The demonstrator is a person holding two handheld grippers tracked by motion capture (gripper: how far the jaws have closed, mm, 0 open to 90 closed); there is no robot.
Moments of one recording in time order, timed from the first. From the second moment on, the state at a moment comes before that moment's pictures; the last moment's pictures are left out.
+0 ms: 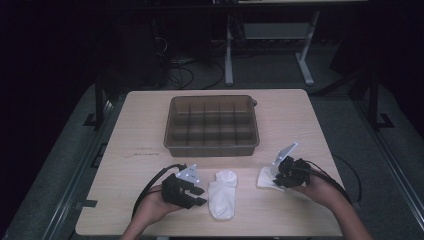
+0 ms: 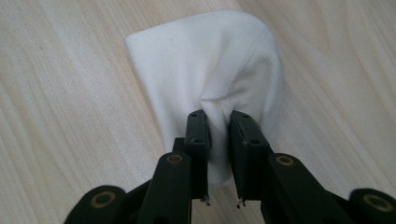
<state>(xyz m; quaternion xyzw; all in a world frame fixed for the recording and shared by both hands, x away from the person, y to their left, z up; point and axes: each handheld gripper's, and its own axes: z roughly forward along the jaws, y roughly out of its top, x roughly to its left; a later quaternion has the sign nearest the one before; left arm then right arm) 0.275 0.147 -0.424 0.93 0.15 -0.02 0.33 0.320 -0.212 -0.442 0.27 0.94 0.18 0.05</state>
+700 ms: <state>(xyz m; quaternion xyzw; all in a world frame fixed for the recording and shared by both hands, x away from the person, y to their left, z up) 0.279 0.157 -0.422 0.93 0.17 -0.01 0.32 0.322 -0.216 -0.439 0.28 0.94 0.20 0.02</state>
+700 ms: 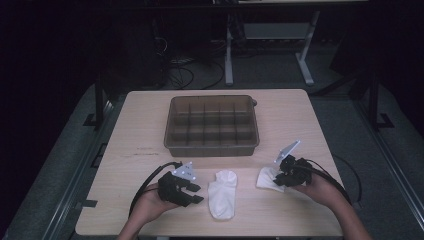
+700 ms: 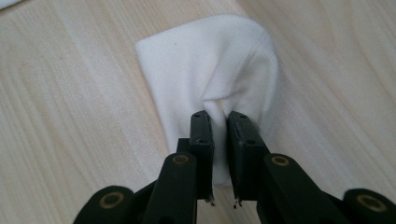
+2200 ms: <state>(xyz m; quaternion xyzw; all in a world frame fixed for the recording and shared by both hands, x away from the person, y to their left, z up) 0.286 0.181 -0.413 0.92 0.20 0.01 0.33 0.312 -0.199 -0.402 0.25 0.94 0.22 0.02</state>
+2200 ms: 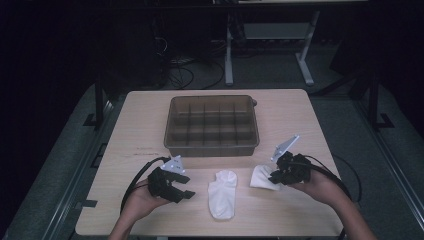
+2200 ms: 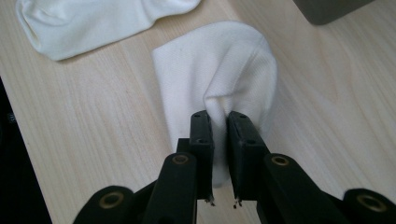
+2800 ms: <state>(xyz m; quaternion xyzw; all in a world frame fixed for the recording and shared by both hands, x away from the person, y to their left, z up) 0.289 0.191 -0.412 0.92 0.22 0.02 0.32 0.312 -0.176 -0.399 0.23 0.95 0.23 0.02</state>
